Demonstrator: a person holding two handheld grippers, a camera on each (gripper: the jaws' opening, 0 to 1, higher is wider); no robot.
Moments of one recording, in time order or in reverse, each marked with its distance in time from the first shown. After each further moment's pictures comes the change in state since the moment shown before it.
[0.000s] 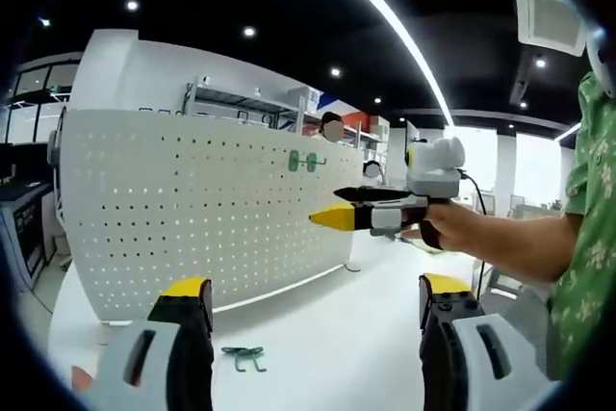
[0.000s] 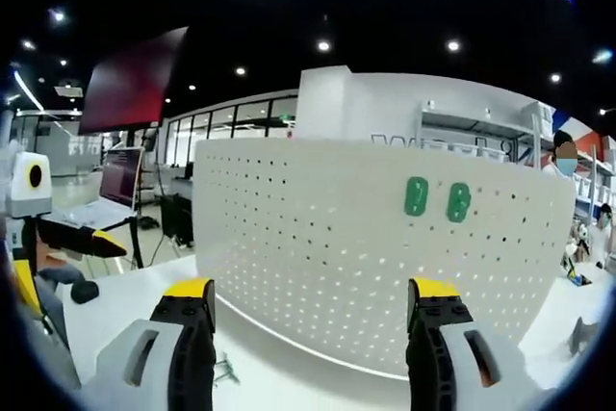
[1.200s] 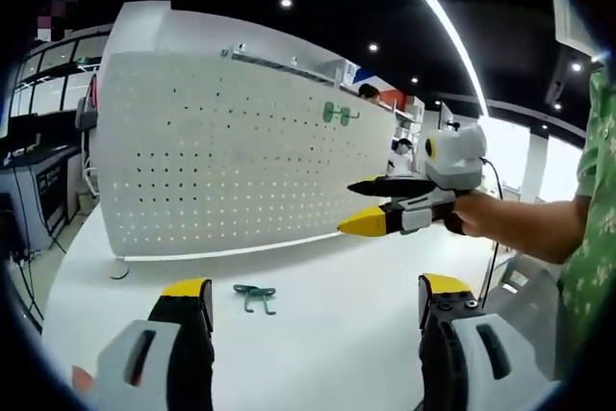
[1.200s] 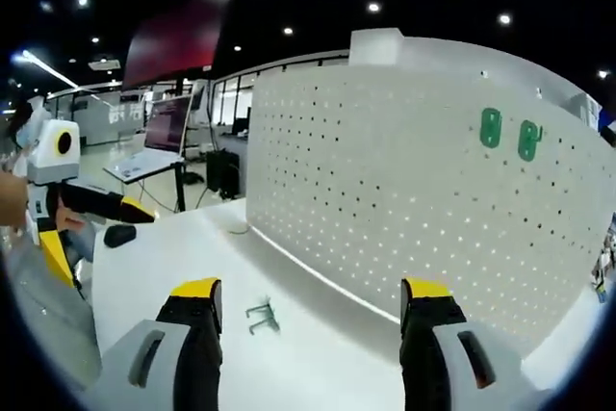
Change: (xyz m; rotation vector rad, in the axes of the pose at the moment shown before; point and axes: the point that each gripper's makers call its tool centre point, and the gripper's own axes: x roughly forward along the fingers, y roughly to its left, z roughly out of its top) left arm -0.021 0.015 -0.067 -0.091 0.127 0.138; right arm 0.002 0.056 -0.077 -0.064 0.185 0.228
